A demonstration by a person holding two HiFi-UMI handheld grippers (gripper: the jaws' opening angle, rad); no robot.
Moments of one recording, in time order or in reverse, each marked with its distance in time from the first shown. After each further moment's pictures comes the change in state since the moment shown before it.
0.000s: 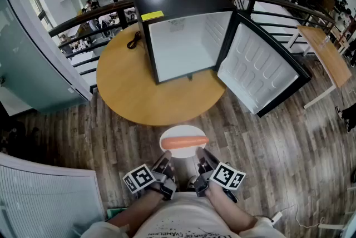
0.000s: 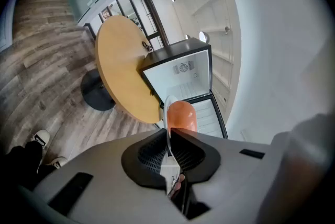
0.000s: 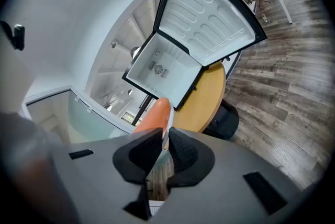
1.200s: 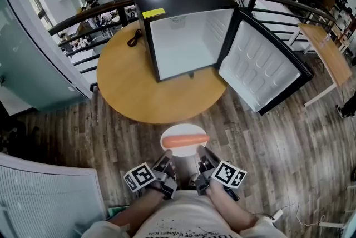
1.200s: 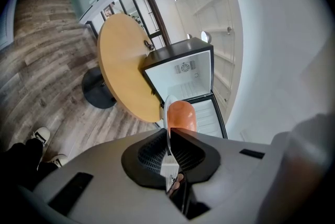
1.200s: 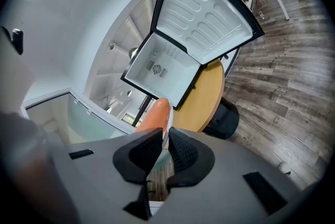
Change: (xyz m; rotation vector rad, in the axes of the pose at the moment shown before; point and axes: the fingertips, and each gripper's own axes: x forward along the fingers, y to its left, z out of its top) left arm -0.001 0.004 0.001 -0.024 0.015 0.001; right arm 0.003 0.000 -0.003 0.033 -0.005 -0.002
